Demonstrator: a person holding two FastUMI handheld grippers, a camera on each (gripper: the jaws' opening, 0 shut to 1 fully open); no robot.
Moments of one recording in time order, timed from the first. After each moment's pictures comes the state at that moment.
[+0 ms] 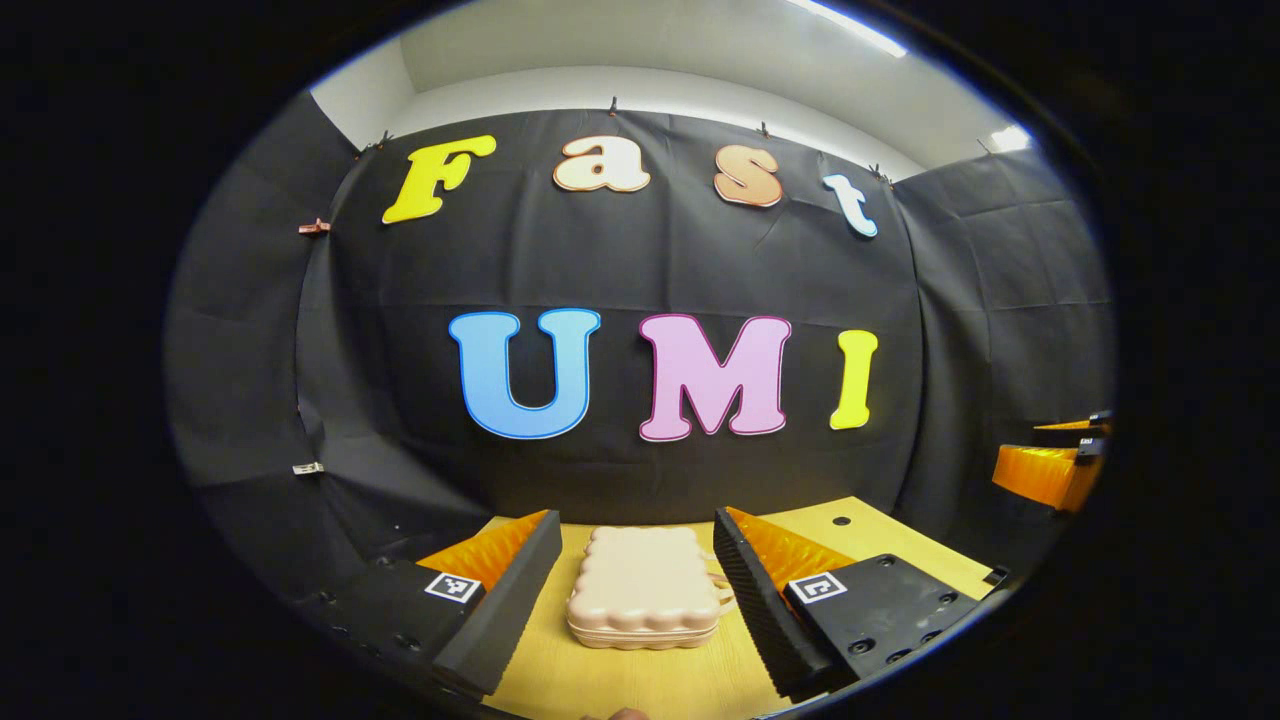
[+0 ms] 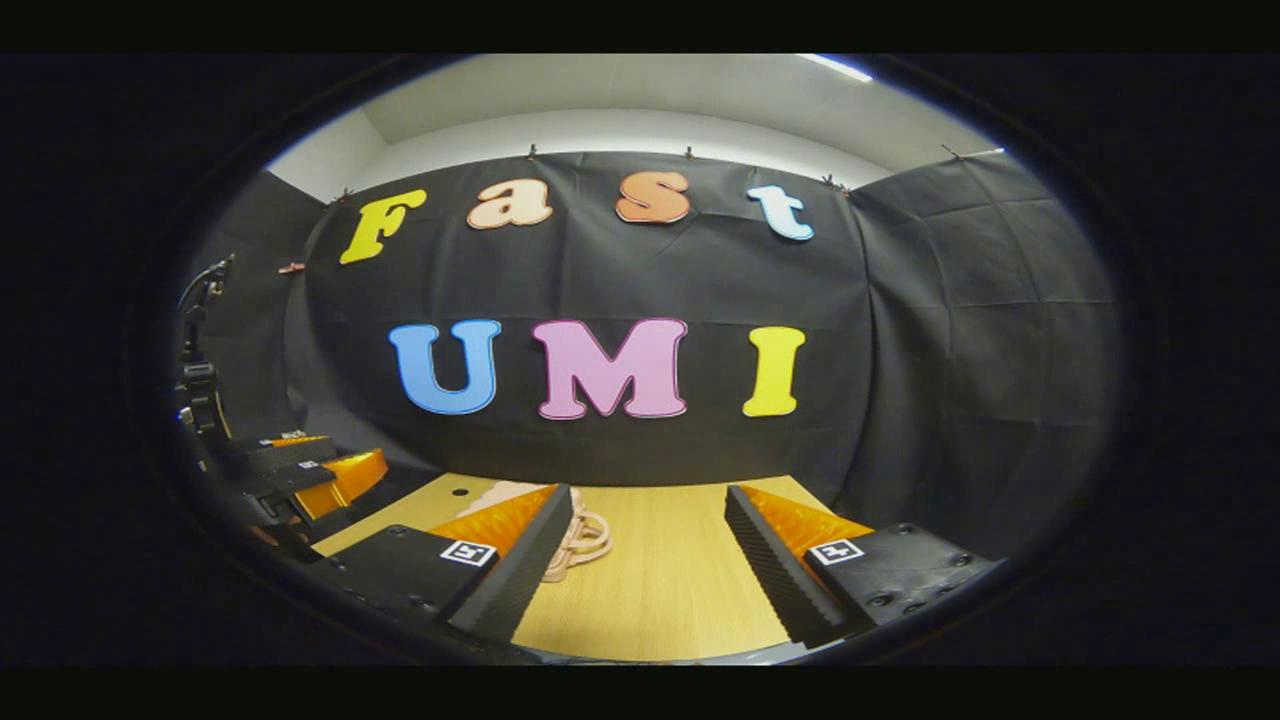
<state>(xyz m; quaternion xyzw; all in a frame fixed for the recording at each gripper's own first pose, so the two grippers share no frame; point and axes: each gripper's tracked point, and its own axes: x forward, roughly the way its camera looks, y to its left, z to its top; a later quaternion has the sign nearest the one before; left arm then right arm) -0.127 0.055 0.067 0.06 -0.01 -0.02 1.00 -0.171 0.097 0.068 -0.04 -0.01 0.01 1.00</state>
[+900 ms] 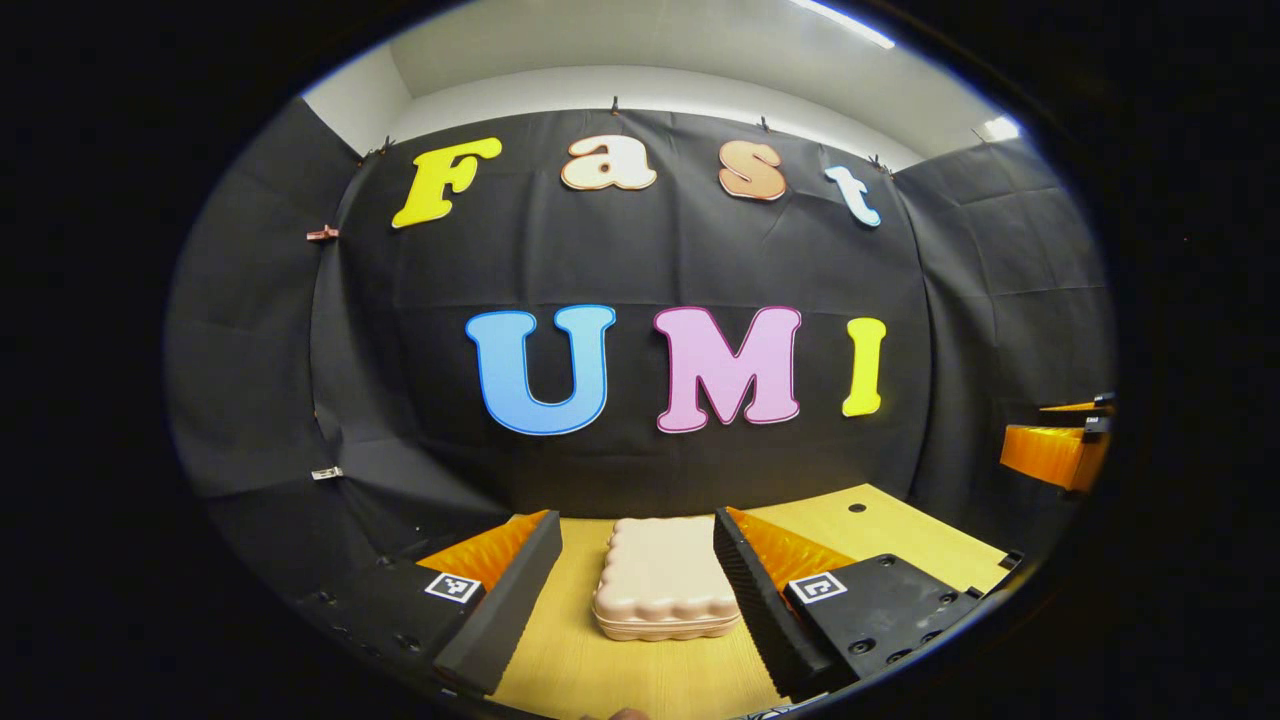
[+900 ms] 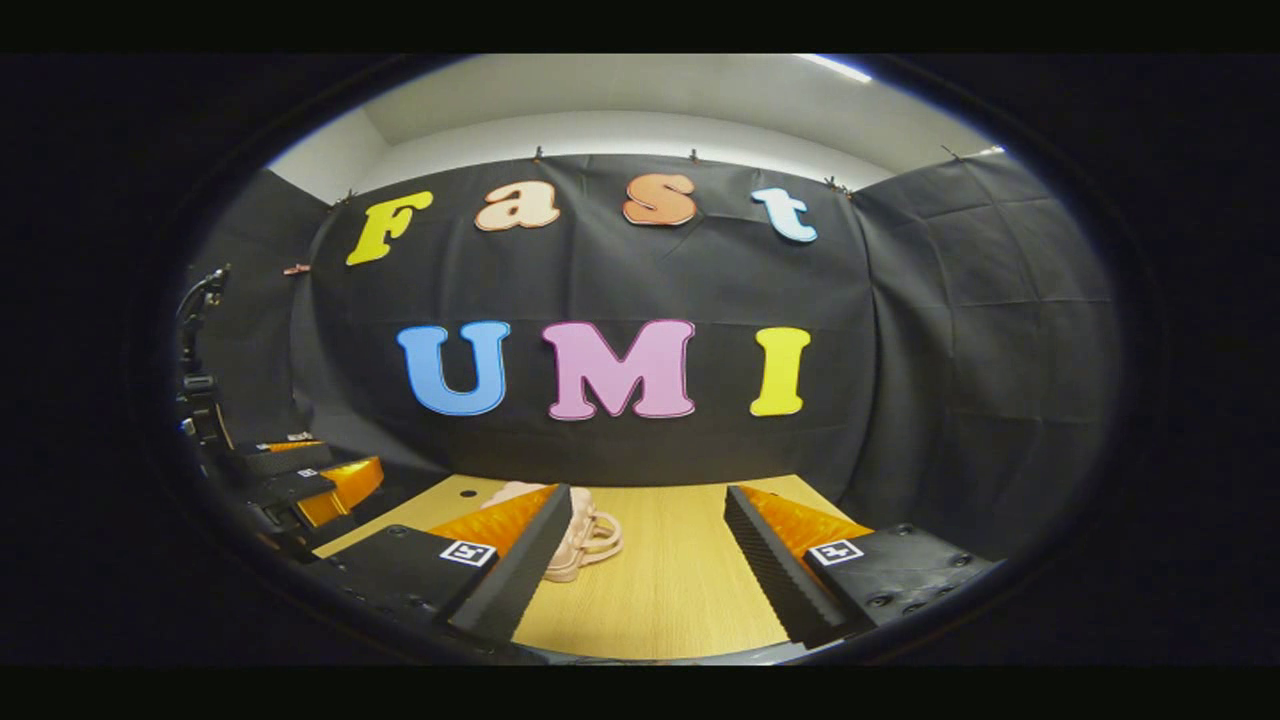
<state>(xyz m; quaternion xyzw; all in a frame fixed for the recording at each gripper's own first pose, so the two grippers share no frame) -0.135 0.067 0.048 0.07 0.00 -0.01 1.00 -0.180 0.109 0.061 -0.03 0.00 0.01 1.00</state>
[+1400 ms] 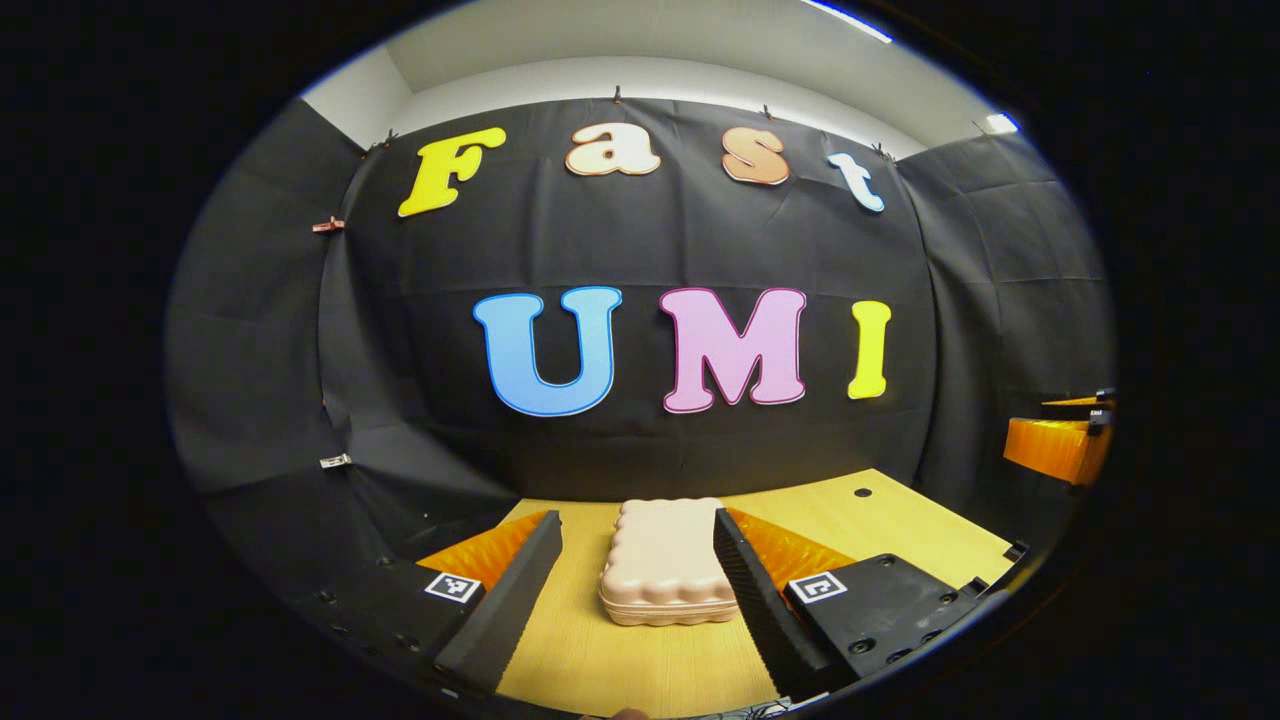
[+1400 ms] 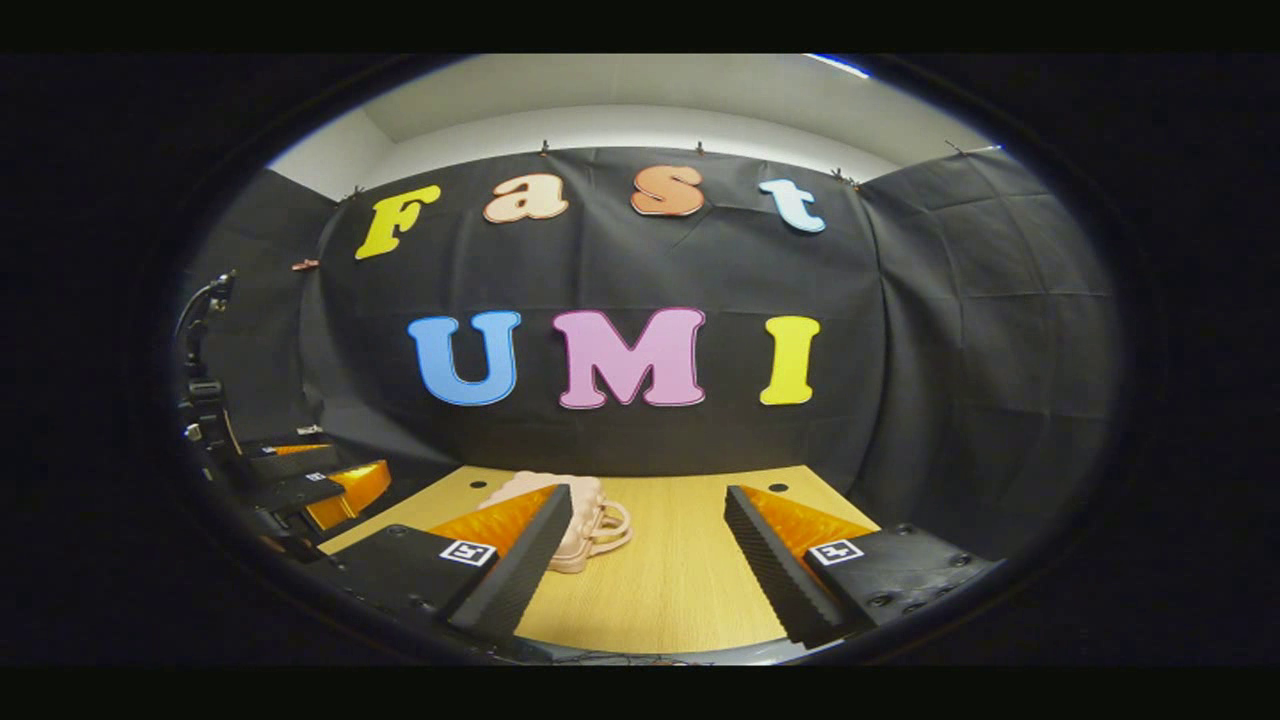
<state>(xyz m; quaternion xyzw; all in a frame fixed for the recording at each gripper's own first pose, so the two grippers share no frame) -0.153 0.080 0.033 0.07 0.02 0.00 1.00 -0.187 0.110 0.049 -0.03 0.01 0.03 1.00</state>
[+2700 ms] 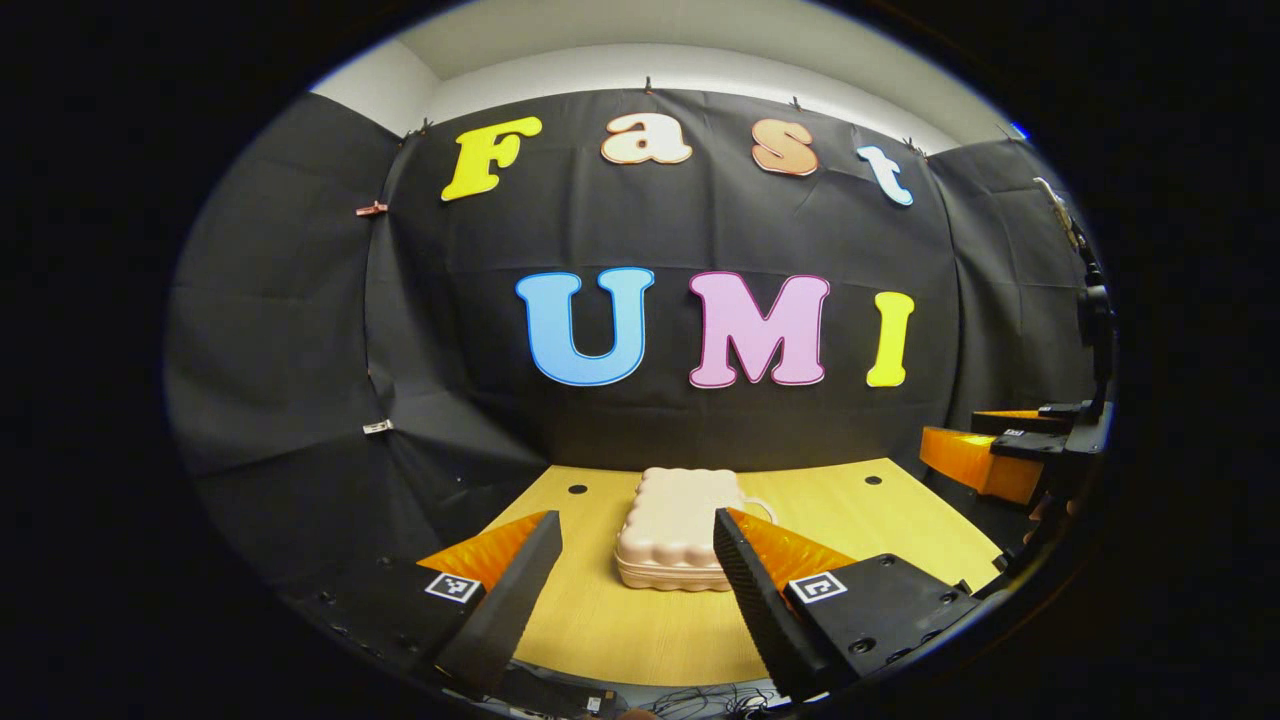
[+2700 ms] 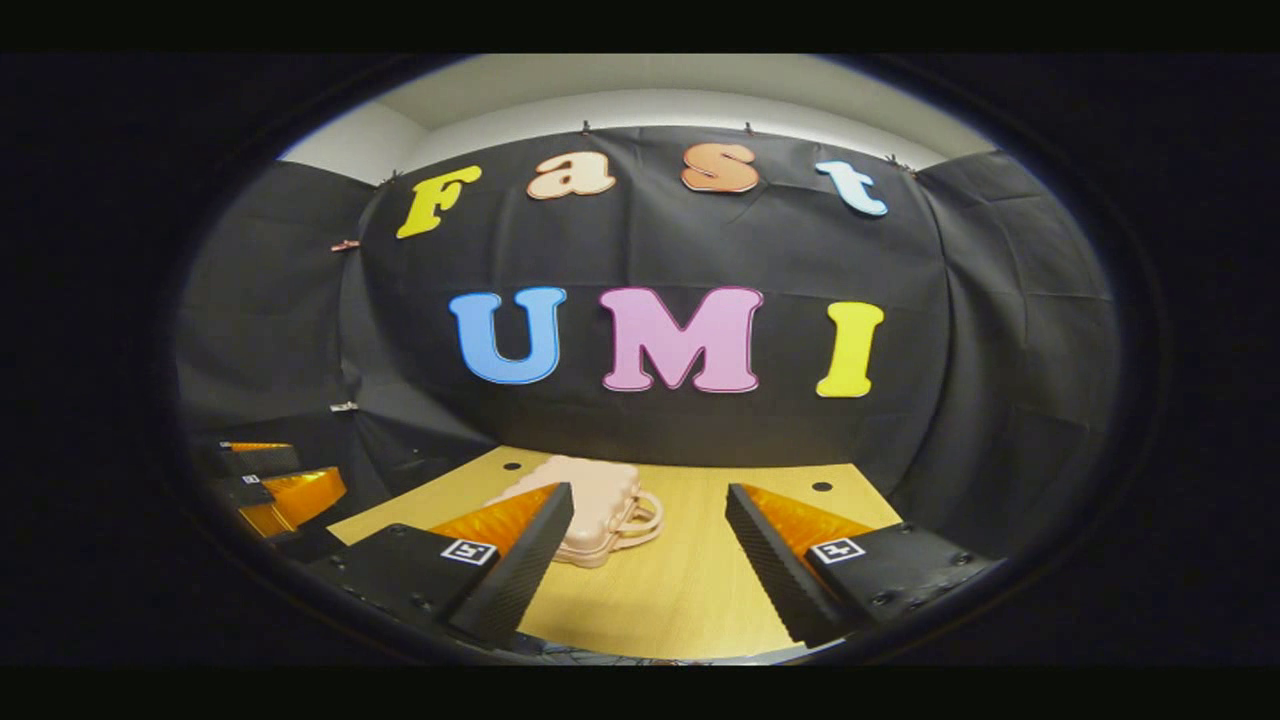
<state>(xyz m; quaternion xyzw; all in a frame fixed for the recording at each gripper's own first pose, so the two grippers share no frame) -0.212 0.083 0.029 0.05 0.06 0.05 1.00 -0.147 0.136 0.030 -0.06 0.04 0.11 0.99</state>
